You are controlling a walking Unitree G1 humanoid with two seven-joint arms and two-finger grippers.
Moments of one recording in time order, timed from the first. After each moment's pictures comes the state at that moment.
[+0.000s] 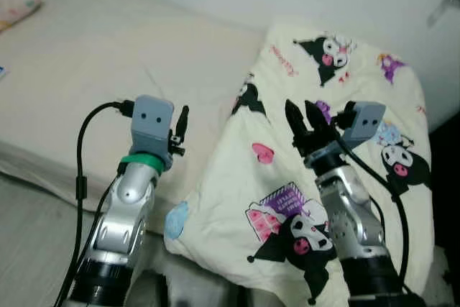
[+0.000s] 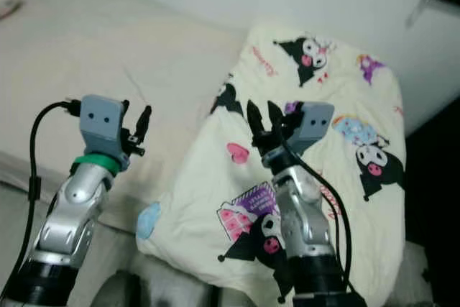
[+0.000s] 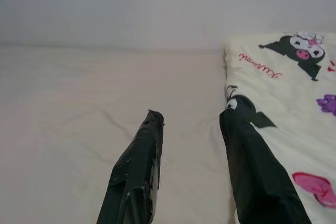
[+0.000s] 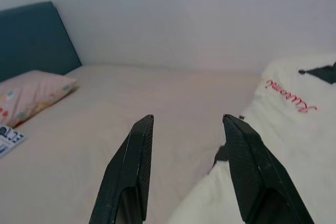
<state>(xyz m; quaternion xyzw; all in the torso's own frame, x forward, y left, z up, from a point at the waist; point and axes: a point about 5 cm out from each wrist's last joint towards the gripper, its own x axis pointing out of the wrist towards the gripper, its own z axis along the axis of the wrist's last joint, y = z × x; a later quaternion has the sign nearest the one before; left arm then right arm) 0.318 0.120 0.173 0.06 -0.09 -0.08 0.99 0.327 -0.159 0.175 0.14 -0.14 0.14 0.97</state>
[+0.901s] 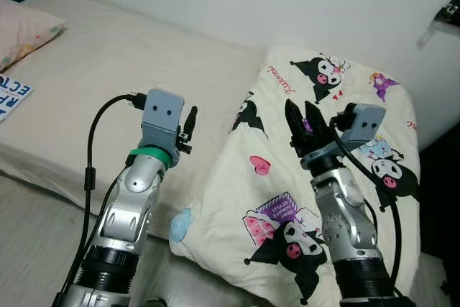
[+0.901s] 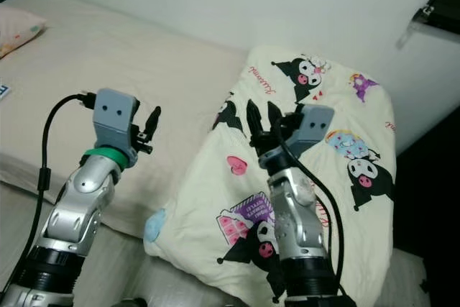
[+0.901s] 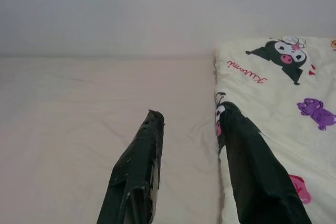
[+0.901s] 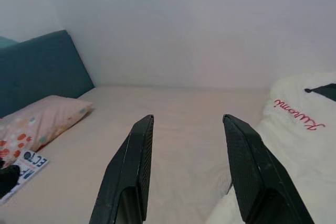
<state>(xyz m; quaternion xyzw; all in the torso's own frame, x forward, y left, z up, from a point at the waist) 0.328 0.114 0.173 0.06 -0.07 -0.11 0.99 0.325 -0.147 0.171 0.17 -0.15 0.12 0.97</state>
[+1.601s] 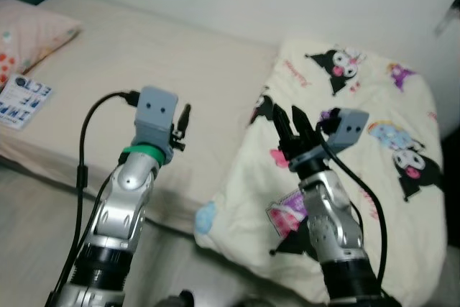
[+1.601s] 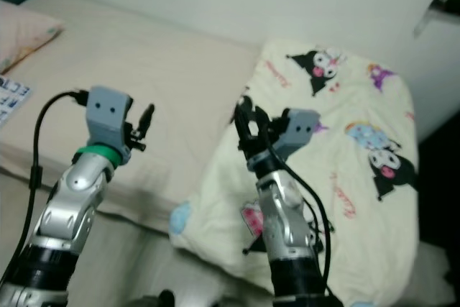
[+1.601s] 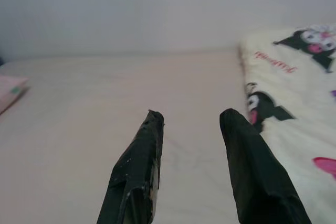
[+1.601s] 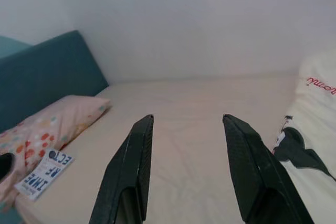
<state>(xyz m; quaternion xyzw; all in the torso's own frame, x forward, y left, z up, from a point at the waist) 0.329 0.115 0.180 0.07 -0.08 -0.11 0.99 0.327 -0.144 0.161 0.17 -0.14 0.12 0.97</state>
